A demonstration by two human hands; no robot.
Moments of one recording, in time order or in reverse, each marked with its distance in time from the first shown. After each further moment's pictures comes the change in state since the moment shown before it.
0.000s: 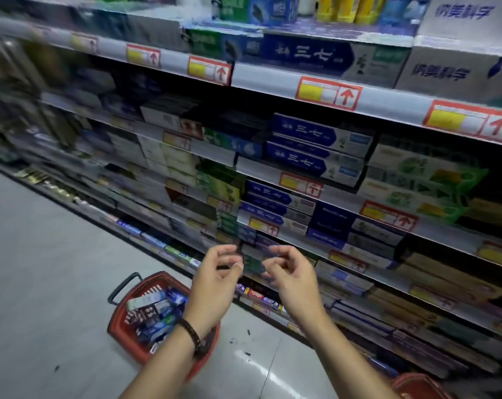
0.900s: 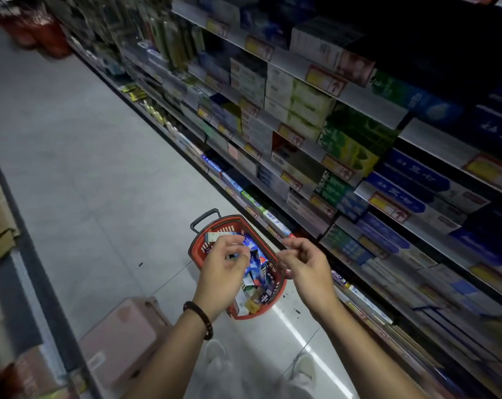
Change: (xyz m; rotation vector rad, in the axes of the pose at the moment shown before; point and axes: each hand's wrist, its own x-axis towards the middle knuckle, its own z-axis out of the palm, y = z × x) left_hand -0.015 -0.131 -0.202 -0.103 0.277 -0.218; right_hand -0.012 0.051 0.223 -0.071 -0.315 0.222
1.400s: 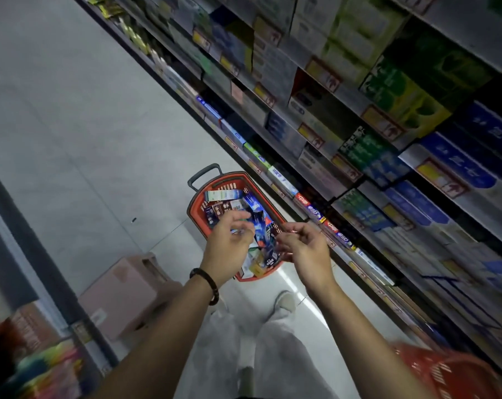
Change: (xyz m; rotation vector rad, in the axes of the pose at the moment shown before) left_hand 0.081 -0.085 -0.022 0.057 -0.092 -0.145; right_hand 0.061 0.069 0.062 0.055 0.067 0.235
